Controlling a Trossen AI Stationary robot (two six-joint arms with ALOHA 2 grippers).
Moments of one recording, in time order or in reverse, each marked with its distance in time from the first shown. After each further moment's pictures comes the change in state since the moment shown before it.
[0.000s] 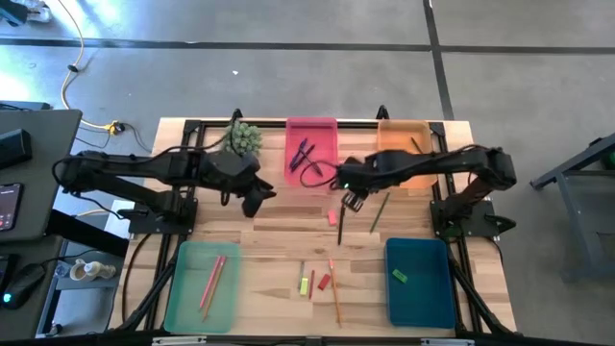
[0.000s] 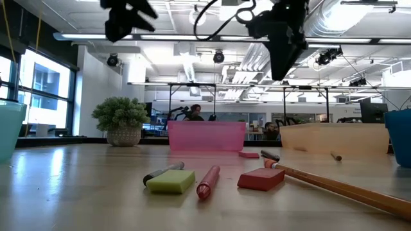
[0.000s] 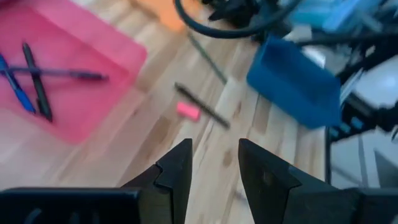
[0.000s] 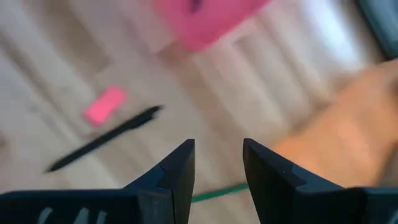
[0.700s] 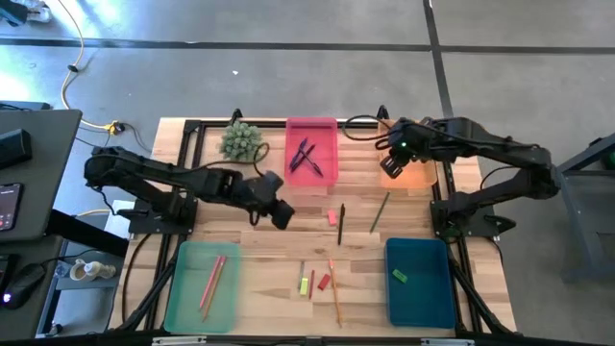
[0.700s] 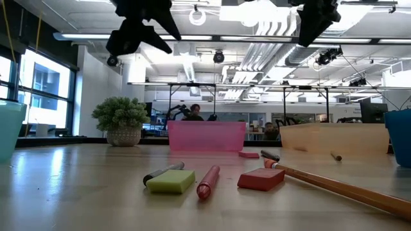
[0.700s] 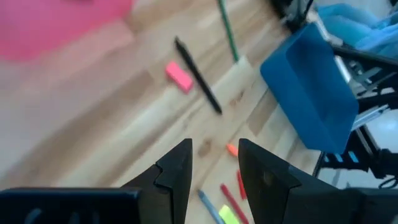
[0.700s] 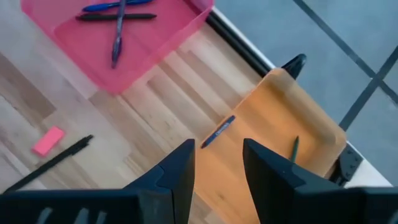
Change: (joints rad) left arm -0.134 0.294 0.090 0.043 -0.088 -0.441; right arm -0.200 -0.391 0.000 -0.132 0.103 -0.139
